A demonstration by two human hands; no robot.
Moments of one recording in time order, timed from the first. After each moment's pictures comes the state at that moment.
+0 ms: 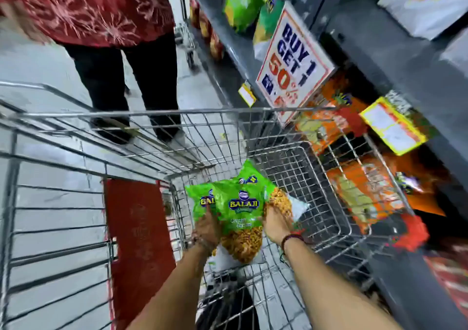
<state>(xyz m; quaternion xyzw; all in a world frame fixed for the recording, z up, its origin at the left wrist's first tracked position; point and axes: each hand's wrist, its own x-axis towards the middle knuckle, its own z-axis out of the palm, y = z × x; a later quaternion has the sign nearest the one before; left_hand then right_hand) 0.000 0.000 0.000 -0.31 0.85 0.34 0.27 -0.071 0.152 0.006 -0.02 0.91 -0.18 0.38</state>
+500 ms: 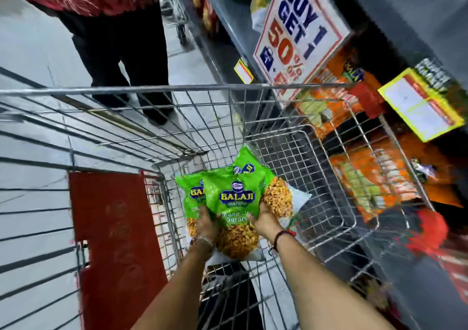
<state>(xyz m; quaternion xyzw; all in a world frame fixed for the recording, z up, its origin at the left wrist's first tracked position) -0.007 0.024 -0.026 -0.44 0.72 0.48 0.22 -0.068 0.150 -0.032 0.09 0.85 -0.27 0.44</state>
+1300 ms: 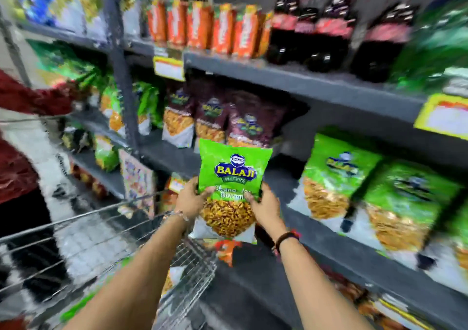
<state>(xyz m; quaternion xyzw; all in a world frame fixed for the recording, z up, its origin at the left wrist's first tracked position) -0.038 0.258 0.329 0.07 0.78 0.62 0.02 0.013 0.425 0.342 0.13 0.88 -0.44 -0.12</state>
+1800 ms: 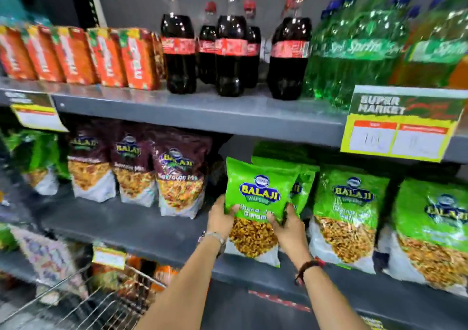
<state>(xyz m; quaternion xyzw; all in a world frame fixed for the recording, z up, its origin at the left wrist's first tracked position) -0.096 0.459 0.336 0.19 0.76 0.61 0.08 0.013 0.569 0.351 0.32 0.83 -0.42 -0.19</state>
